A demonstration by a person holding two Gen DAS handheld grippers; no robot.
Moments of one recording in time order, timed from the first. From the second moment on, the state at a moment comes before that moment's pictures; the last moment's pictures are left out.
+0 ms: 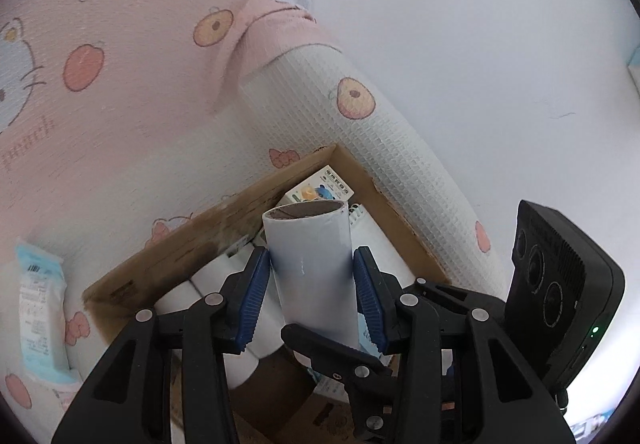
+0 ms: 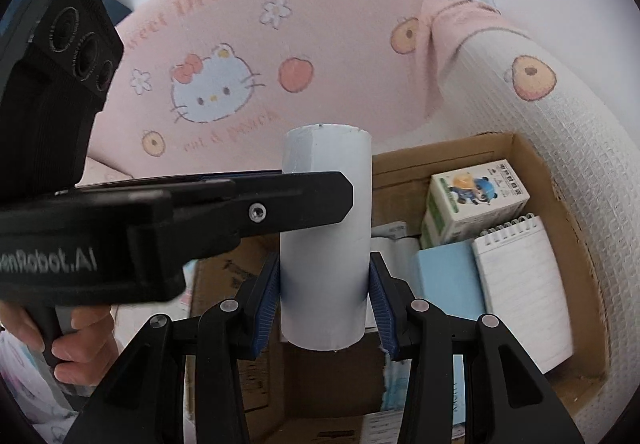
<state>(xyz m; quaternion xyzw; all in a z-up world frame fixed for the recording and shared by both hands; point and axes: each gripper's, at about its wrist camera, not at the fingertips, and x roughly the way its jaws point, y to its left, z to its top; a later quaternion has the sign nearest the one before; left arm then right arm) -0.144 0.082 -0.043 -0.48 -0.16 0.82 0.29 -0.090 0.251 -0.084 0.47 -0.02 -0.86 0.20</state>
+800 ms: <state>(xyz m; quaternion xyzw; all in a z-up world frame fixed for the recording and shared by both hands) -0.174 0.101 -0.110 -0.55 -0.16 0.78 0.27 -0.121 0.264 -0.138 0.56 0.02 -0.81 0.16</state>
